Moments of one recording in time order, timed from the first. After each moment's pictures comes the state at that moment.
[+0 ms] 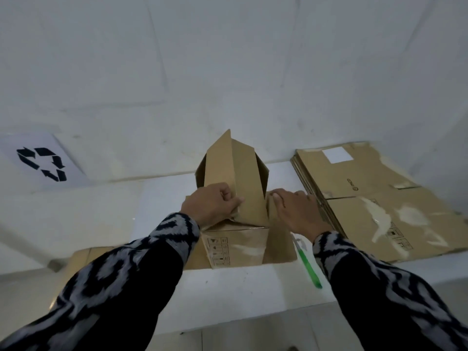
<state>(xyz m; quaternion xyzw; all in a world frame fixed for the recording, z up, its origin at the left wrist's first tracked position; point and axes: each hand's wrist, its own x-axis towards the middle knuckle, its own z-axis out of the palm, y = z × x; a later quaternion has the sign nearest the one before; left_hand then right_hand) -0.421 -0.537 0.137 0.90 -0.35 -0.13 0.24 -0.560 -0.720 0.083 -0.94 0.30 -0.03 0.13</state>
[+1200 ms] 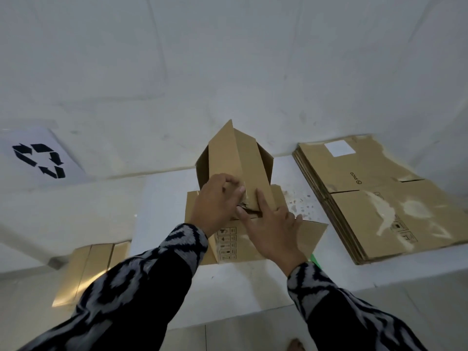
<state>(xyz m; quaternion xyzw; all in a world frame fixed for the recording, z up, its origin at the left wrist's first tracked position) -0.421 -0.529 0.109 0.83 -0.35 -0.08 0.43 -0.550 -0.612 0.089 -0.88 0.40 -0.02 0.25</state>
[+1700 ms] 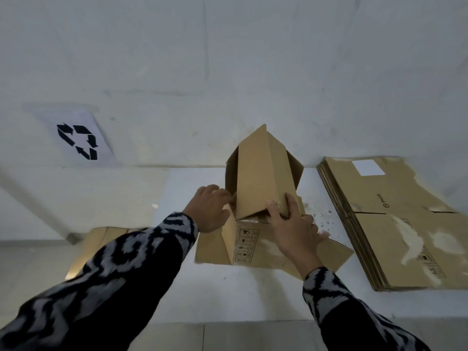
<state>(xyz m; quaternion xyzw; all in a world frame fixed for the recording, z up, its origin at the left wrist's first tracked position) -0.352 -0.472 0.080 0.86 -0.50 -0.07 0.04 -0.527 -0.613 0.093 -0.83 0.47 -0.05 0.28</state>
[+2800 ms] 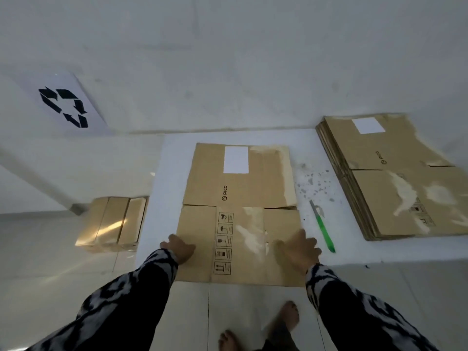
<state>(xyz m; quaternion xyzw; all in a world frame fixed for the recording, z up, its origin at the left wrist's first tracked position) -0.428 -0.363 -0.067 0.93 0.03 -0.37 0.09 -0.615 -0.612 -0.055 -0.74 0.55 0.17 0.34</state>
